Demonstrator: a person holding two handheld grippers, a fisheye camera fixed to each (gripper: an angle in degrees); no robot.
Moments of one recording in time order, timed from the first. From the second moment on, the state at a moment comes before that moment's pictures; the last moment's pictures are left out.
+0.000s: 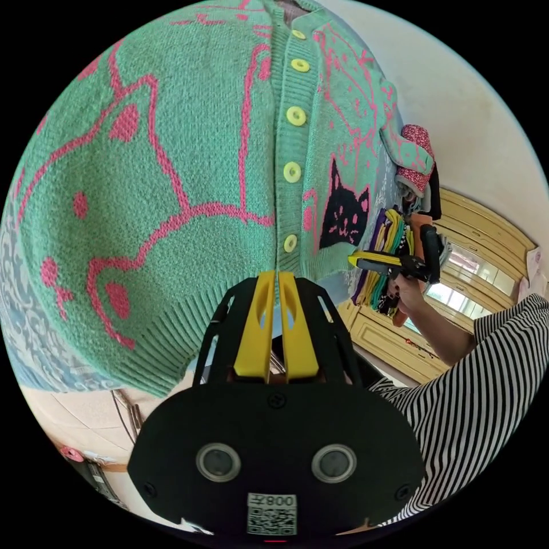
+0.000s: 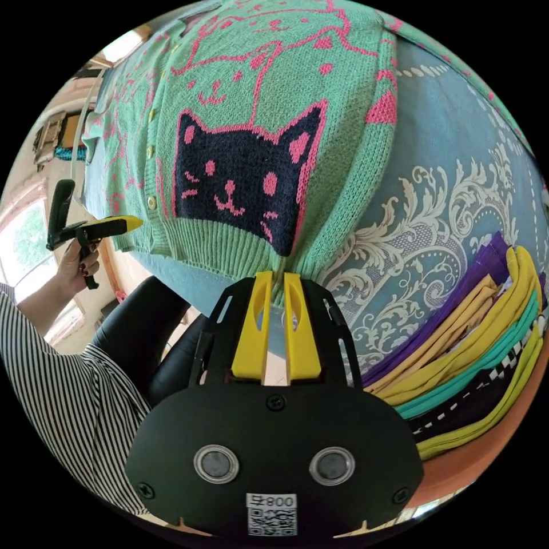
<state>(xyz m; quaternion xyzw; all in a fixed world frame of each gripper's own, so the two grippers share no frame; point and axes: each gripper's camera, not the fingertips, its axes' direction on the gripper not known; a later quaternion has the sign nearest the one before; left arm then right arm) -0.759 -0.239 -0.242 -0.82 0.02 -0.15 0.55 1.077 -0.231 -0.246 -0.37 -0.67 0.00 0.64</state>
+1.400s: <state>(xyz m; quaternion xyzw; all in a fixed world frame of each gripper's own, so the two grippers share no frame) -0.716 -0.316 -0.016 -0.66 0.05 0.03 0.75 1.152 -0.498 -0.197 -0.08 -0.75 0.13 0.64</state>
